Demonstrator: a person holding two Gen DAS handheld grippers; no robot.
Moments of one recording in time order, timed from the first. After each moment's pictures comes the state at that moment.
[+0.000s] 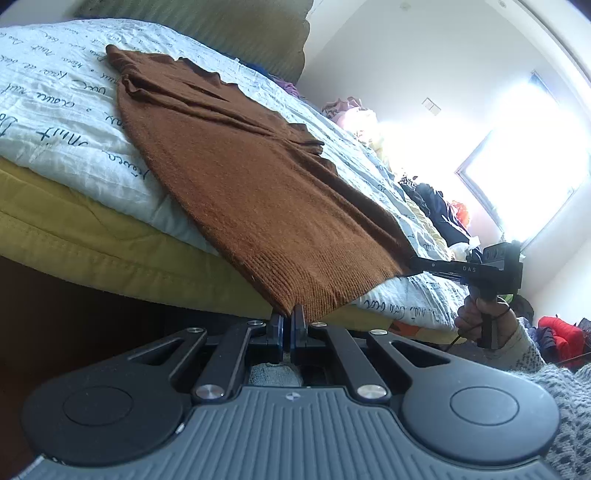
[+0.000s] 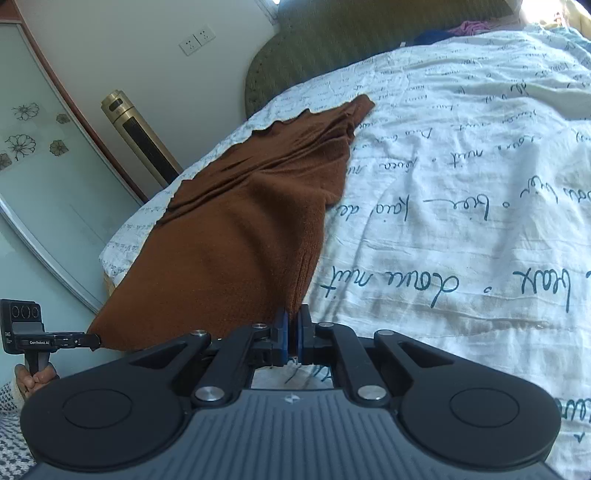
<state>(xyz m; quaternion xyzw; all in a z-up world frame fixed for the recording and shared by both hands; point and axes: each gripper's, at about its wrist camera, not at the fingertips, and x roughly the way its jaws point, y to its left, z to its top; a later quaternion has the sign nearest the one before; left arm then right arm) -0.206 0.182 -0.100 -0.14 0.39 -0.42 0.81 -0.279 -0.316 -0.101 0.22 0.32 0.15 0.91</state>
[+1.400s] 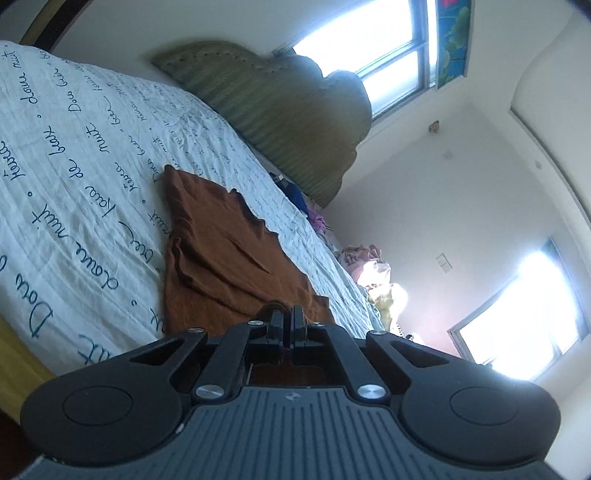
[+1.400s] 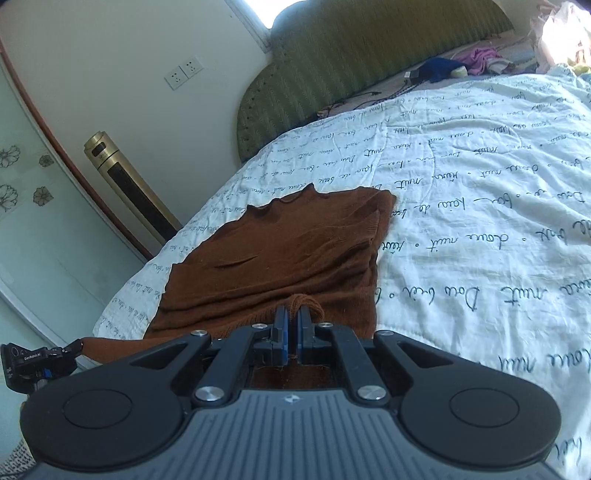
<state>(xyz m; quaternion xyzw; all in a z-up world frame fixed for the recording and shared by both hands) -0.062 0.239 -0.044 -0.35 0.31 -0.32 0.82 -0.115 -0.341 -0.019 0.25 0.32 0.14 0.90</state>
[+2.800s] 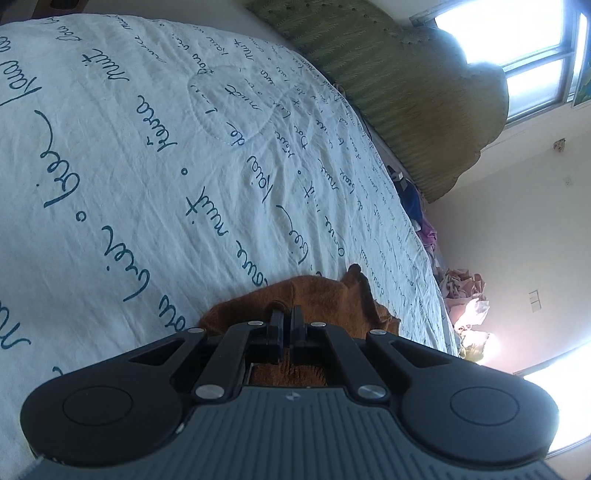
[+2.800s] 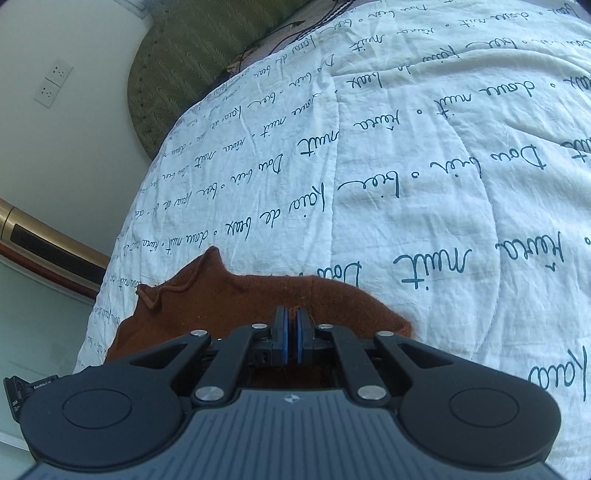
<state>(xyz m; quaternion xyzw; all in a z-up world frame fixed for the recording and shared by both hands) 0.227 0.194 -0.077 -0.36 0.45 -0.19 0.79 0.179 -0.368 -0.082 0.34 0.43 0.07 0.83</state>
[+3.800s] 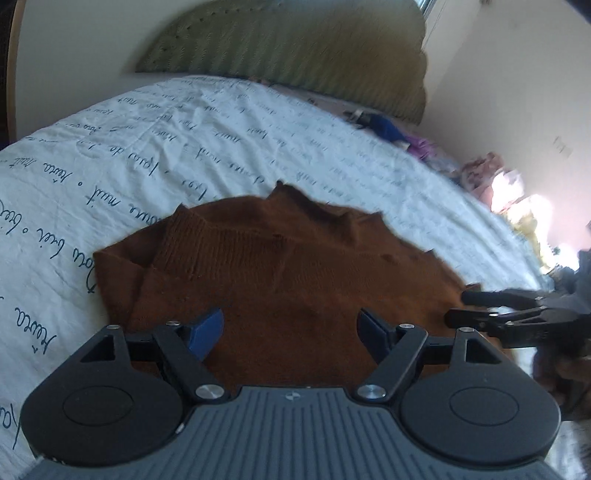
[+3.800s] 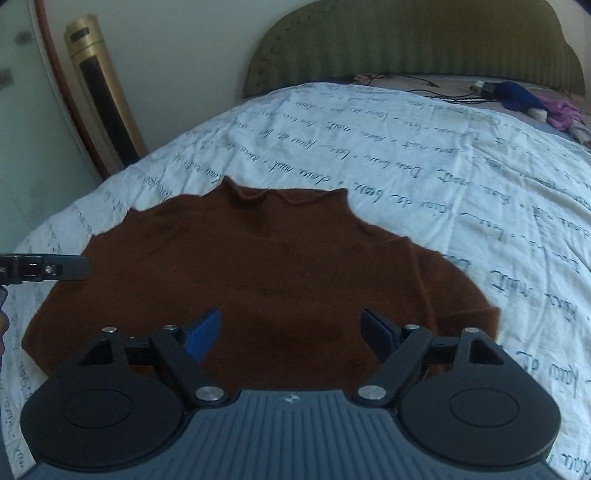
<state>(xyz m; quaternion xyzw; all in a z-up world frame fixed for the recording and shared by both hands) 0.128 0.065 -0.055 -0.06 0.41 -0.19 0.89 0.104 -0.227 -0.055 0.02 0.39 0.15 0.91</state>
